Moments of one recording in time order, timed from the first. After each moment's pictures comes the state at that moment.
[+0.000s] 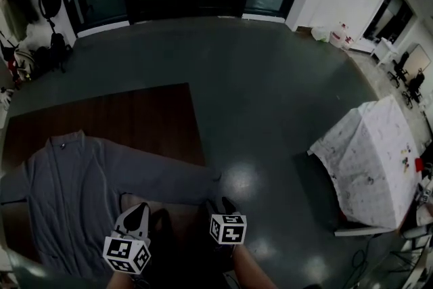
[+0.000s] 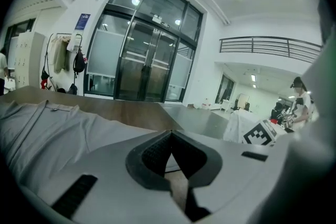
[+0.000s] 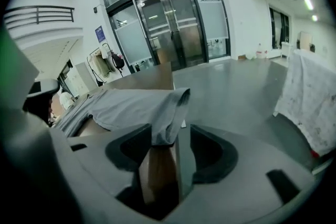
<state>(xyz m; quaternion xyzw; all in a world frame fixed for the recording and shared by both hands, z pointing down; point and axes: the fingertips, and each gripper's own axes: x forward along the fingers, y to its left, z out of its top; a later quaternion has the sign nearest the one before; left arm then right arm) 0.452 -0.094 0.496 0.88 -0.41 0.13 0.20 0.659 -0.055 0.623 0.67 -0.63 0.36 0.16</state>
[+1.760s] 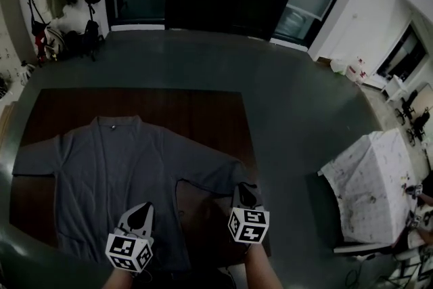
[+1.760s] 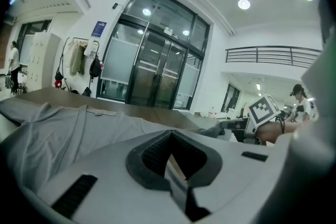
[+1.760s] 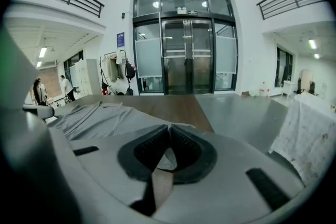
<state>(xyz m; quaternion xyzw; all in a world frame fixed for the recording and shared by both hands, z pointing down) 0.246 -0.068 0.478 0.87 -0.44 0.09 0.20 0.518 -0.085 0.497 0.71 -0.66 0.19 0.16</state>
